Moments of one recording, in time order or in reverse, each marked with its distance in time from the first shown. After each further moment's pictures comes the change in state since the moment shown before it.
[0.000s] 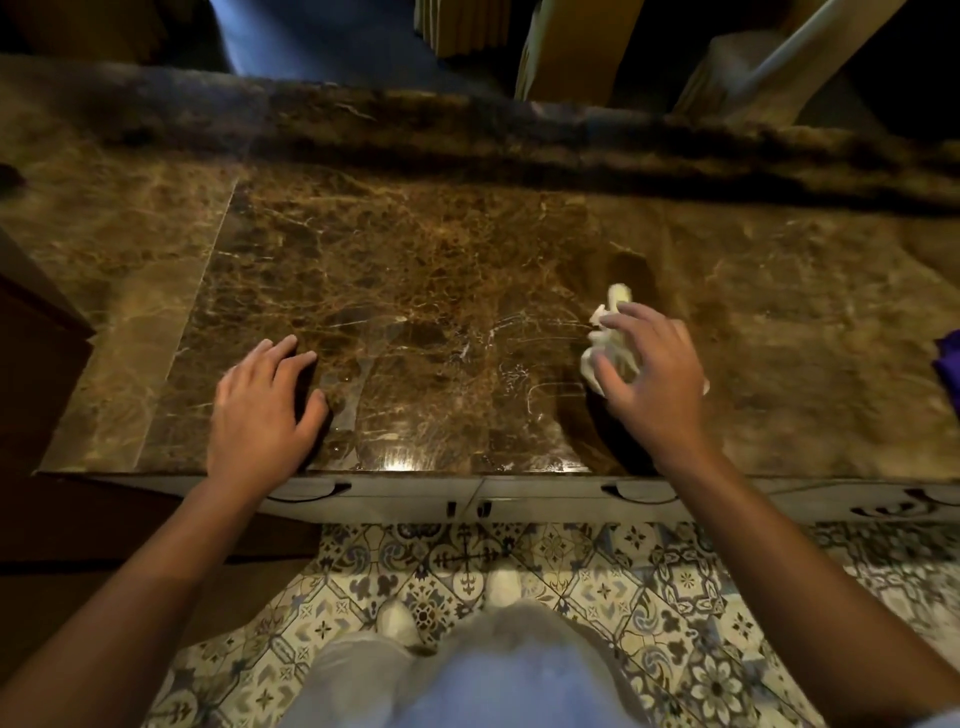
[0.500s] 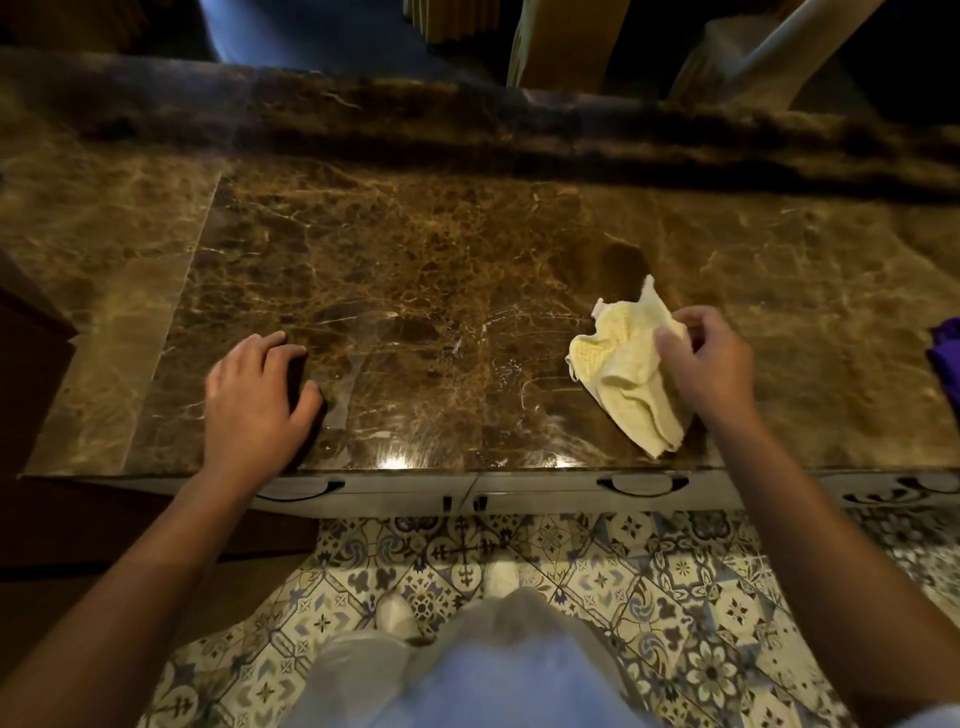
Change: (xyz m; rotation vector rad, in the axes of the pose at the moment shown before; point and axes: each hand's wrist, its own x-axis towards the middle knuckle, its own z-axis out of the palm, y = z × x) left_hand 0.011 -0.003 0.008 0.033 0.052 -0.005; right_hand 0.015 0.066 -0.013 0.059 -0.022 0.569
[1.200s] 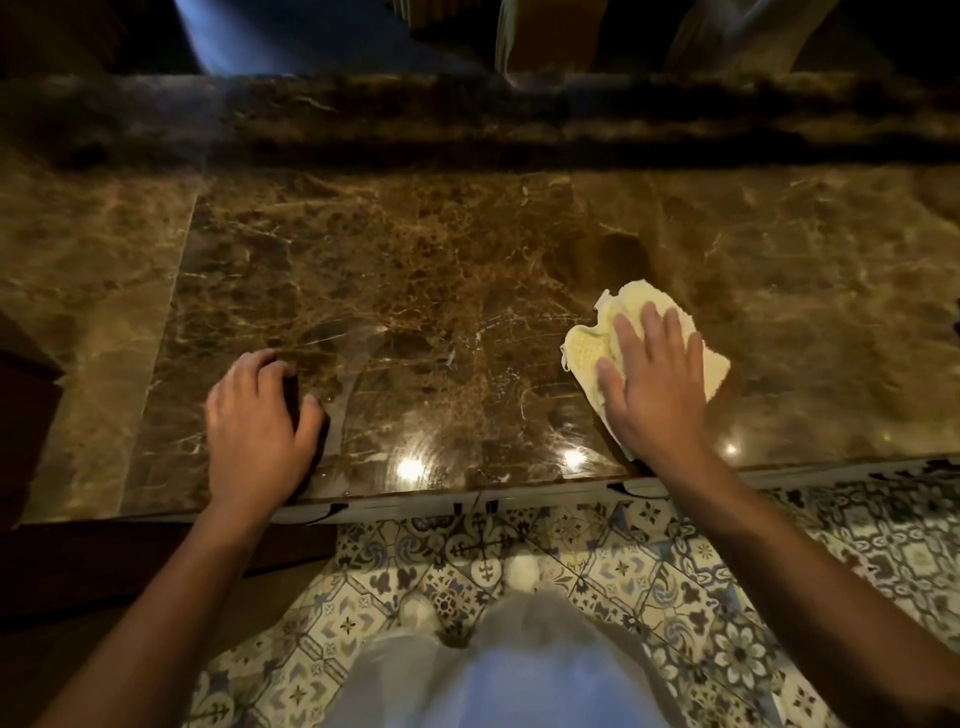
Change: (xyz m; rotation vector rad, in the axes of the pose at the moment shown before) left_hand 0.007 0.013 0.008 -0.005 0.051 -0.030; right_hand -0.039 -0.004 0.043 -0.436 -0.082 -0.331
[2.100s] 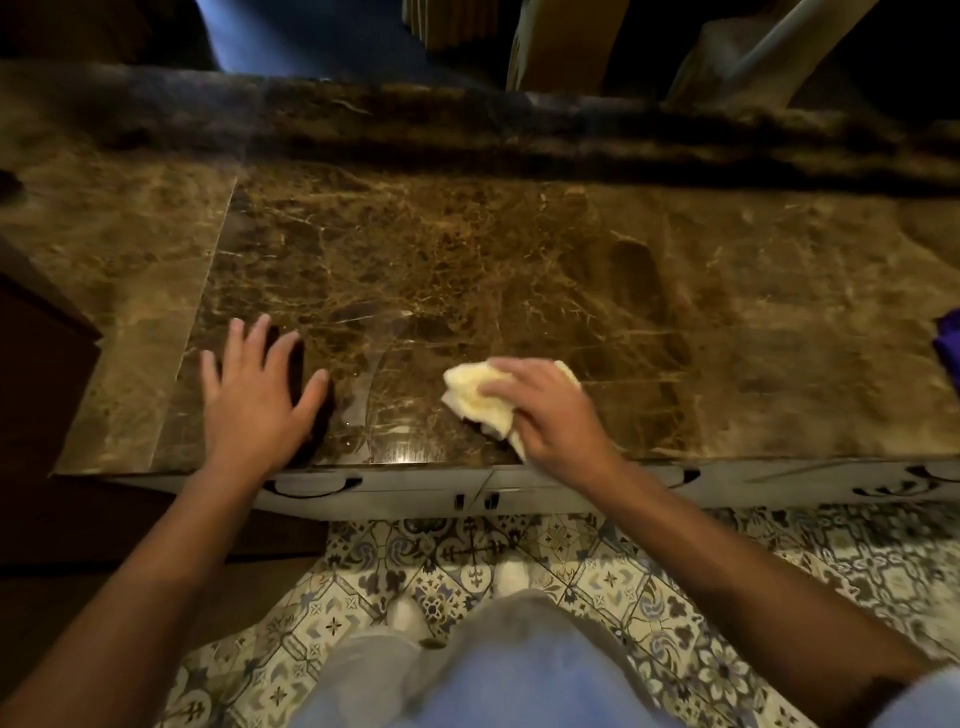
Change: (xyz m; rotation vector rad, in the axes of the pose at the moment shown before) left_hand -0.002 -0.029 -0.017 0.047 -0.093 -0.031; right_hand -0.045 -0.103 -0.009 0.450 -0.089 -0.532
